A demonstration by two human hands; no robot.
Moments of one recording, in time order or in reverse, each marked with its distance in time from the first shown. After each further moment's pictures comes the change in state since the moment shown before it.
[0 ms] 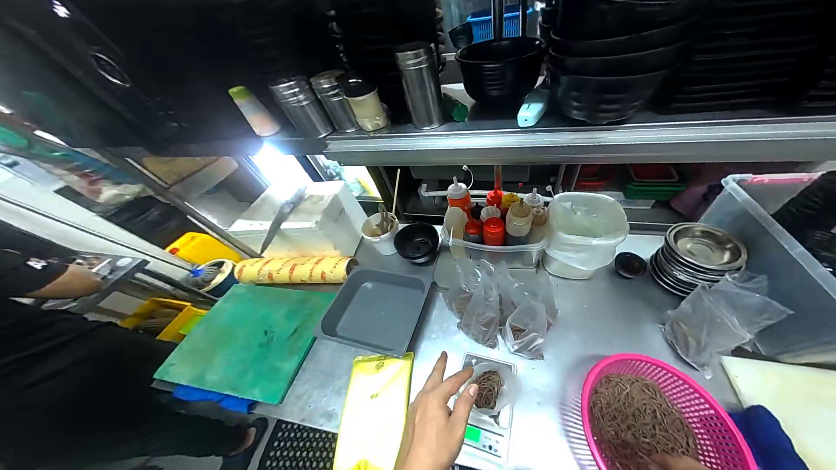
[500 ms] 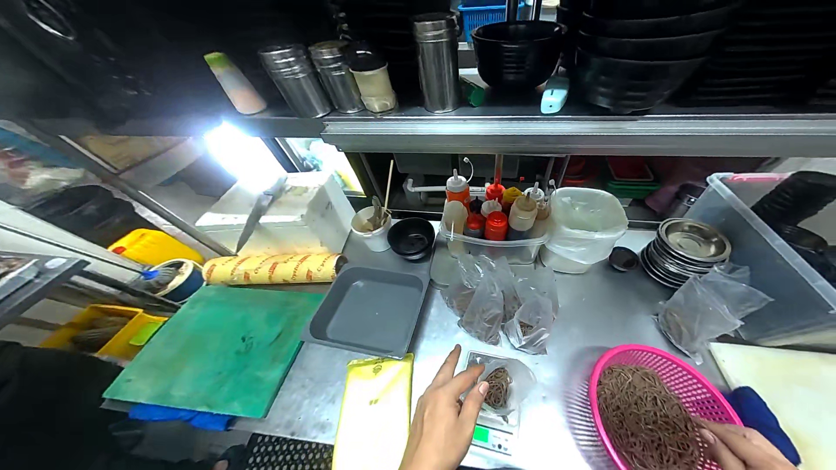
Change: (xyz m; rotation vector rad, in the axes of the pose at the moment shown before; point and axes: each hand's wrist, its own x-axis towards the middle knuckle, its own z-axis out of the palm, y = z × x) left_hand 0.016 -0.031 -0.012 -0.020 -0.047 0.178; right_hand -0.015 -0.026 -0.040 0.135 0.466 0.015
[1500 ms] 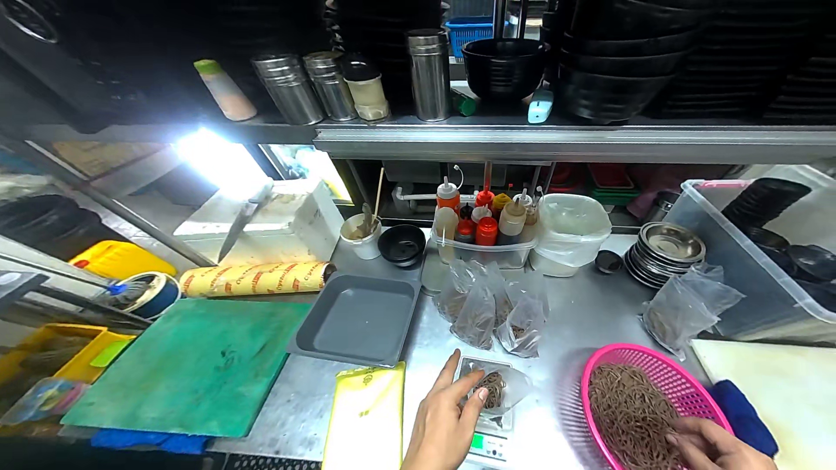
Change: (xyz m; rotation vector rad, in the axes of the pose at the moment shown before) left_hand 0.006 -0.011 0.017 -0.033 -0.034 0.039; right_hand -0.004 -0.019 -0.003 0.088 -0.137 0.155
